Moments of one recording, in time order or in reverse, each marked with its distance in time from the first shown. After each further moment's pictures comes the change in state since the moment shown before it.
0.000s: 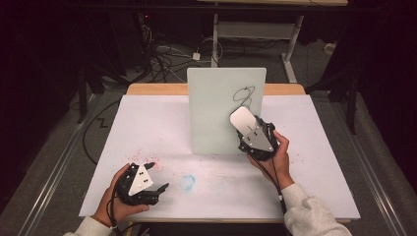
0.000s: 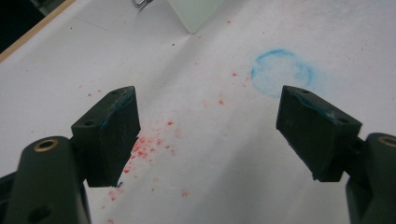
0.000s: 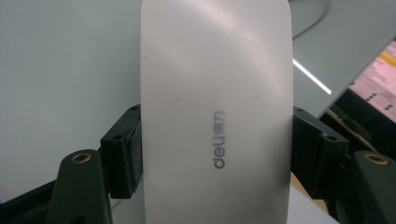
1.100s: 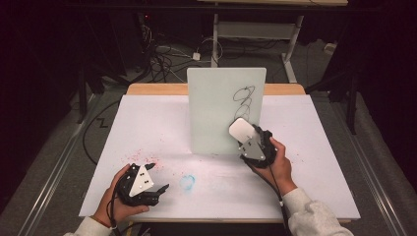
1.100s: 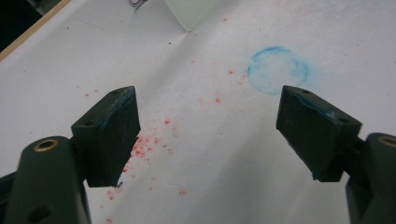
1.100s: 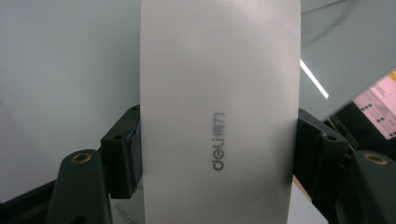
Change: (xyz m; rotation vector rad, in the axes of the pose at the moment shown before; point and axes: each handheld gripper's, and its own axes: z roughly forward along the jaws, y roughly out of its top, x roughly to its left) left arm -0.001 0.000 -0.001 0.009 0.002 0.019; right arm 0.011 -0.018 -0.001 0.073 0.010 -0.169
